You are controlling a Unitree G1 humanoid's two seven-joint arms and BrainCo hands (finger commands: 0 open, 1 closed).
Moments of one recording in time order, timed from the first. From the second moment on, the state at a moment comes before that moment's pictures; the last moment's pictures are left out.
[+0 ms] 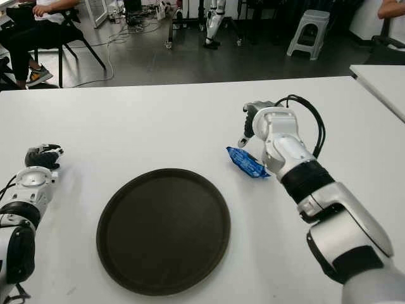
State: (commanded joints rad) left arm -0.74 0.33 0.17 1.34 0.08 -0.07 0.22; right arm -0.81 -0.46 0.60 0.41 -0.87 0.48 0.52
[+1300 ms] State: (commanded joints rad) left arm -0.75 0.32 0.16 1.34 0.09 -0.05 0.24; right arm -0.72 -0.43 0.55 0.34 -0.88 0.51 0.62
